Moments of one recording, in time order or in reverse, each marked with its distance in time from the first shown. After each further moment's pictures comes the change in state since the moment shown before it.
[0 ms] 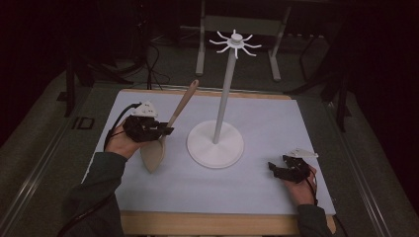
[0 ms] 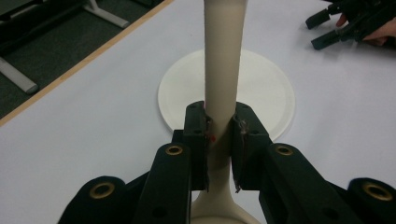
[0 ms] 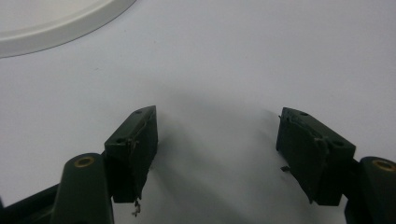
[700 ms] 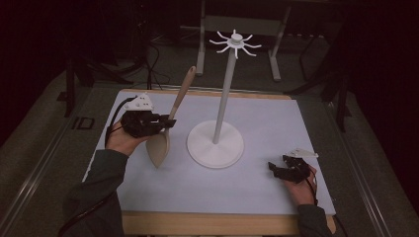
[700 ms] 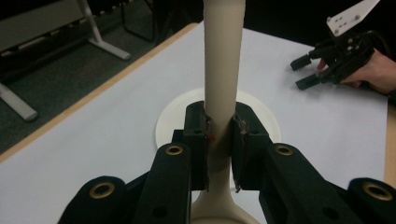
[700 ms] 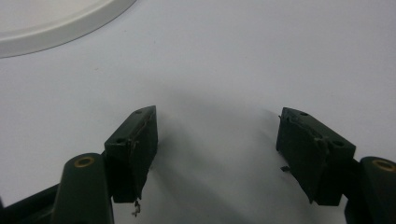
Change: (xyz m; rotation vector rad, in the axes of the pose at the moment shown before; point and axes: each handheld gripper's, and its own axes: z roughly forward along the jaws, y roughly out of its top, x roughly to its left) left arm -0.006 0.019 -0.017 -0.132 -0.006 -0.001; right arm 0.000 0.000 0.000 -0.001 0.000 0.002
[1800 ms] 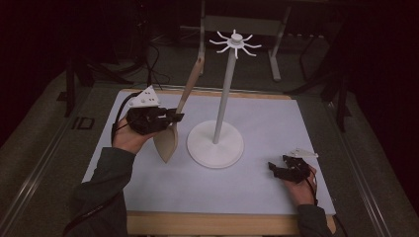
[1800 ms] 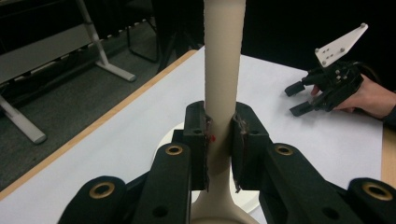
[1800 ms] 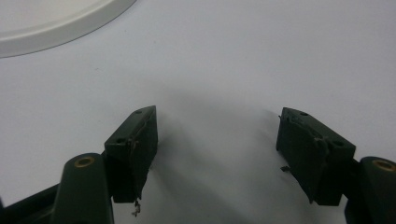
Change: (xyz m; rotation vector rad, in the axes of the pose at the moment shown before) left arm -0.019 0.029 -0.002 -0.065 0.019 0.026; right arm 0.000 0.000 0.000 0.002 0.001 -0.001
